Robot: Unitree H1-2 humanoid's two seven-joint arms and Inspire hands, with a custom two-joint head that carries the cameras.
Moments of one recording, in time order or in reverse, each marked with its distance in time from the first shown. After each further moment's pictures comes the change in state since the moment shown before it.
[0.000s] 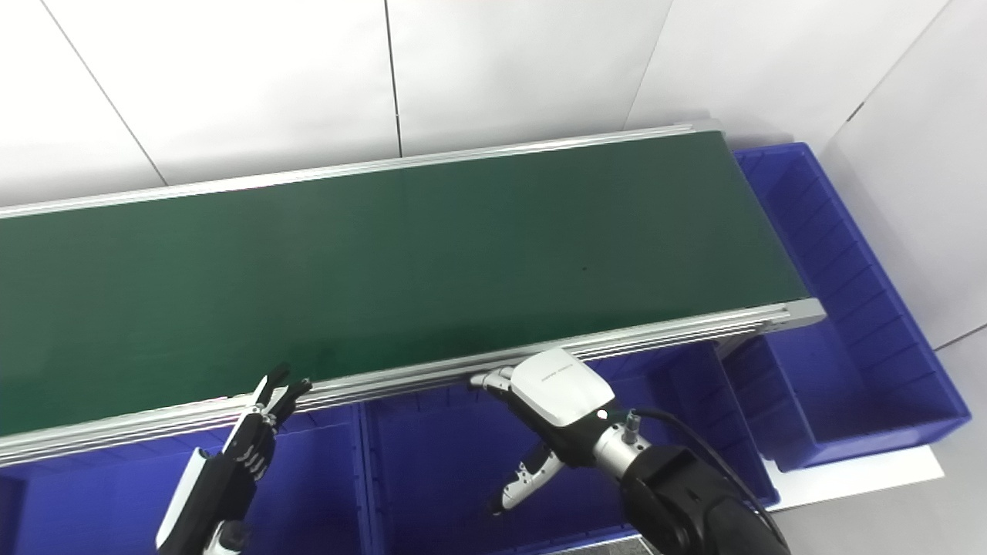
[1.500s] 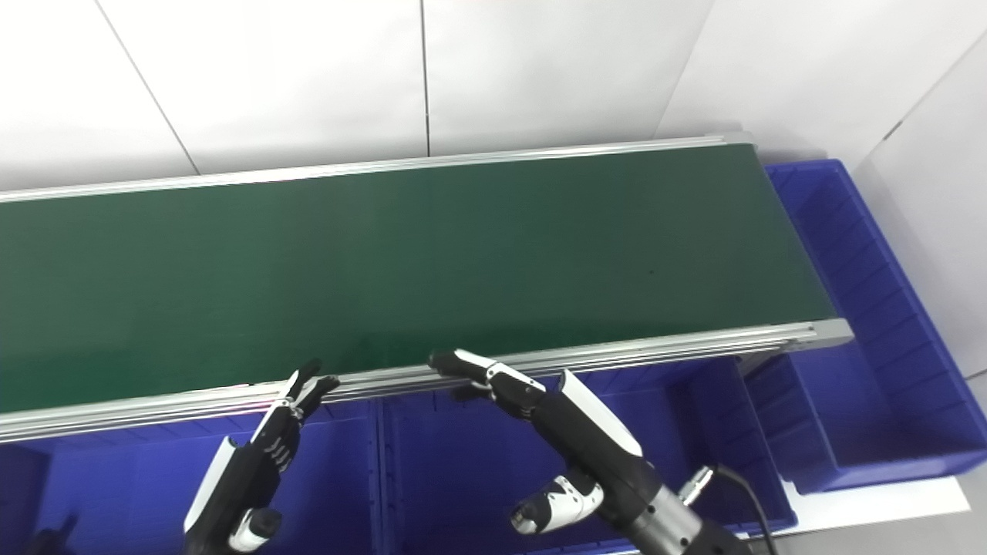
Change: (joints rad) left arm 0.008 -0.036 0.005 0.019 0.041 0.004 -0.007; right arm 0.206 0.156 -0.105 -0.196 1.073 -0.031 0.025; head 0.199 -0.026
